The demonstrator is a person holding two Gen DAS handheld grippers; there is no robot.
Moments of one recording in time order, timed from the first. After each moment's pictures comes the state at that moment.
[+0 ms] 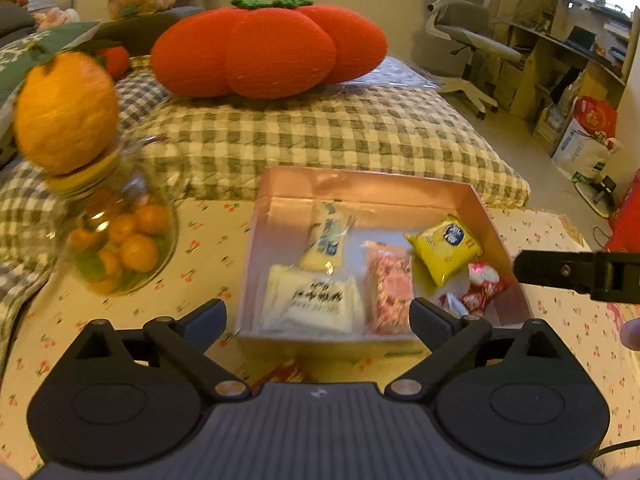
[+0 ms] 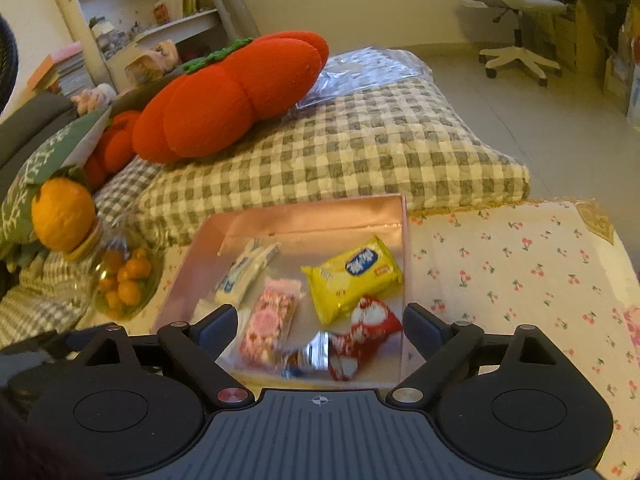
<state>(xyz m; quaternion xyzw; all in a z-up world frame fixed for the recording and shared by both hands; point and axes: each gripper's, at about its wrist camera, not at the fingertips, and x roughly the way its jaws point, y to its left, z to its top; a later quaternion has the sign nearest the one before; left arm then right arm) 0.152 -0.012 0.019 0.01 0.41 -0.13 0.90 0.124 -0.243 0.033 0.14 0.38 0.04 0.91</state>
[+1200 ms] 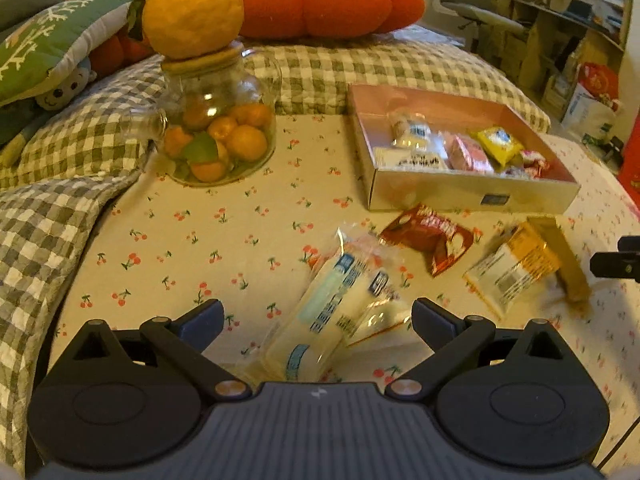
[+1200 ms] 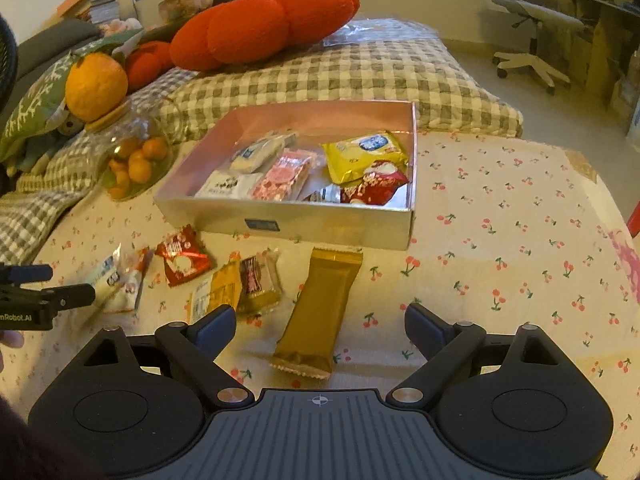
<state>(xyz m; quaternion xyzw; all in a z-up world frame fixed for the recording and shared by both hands) 0.079 0.089 -0.027 0.05 0.42 -0.13 0.90 0.030 -0.202 -0.025 0.07 0.40 0.05 0.91</state>
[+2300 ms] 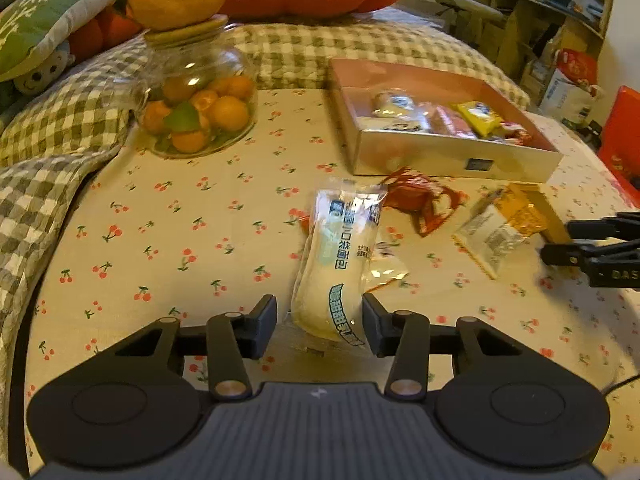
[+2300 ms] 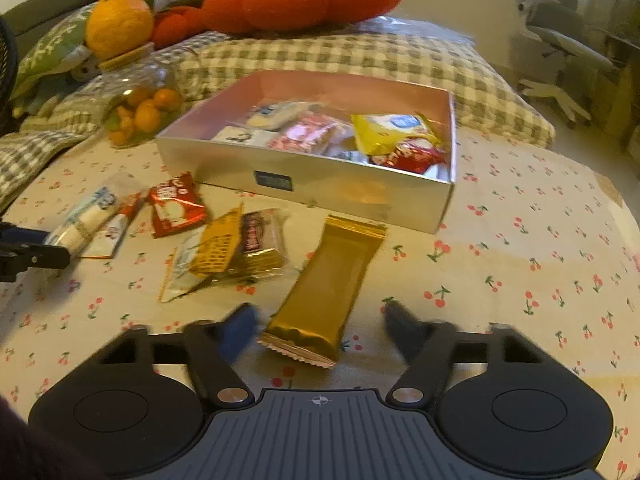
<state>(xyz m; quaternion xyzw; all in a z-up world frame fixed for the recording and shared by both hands) 0.066 0.097 -0.037 0.05 0.43 -0.17 0.88 0.034 -0.184 -0.060 0.00 0.39 0.09 0.91</state>
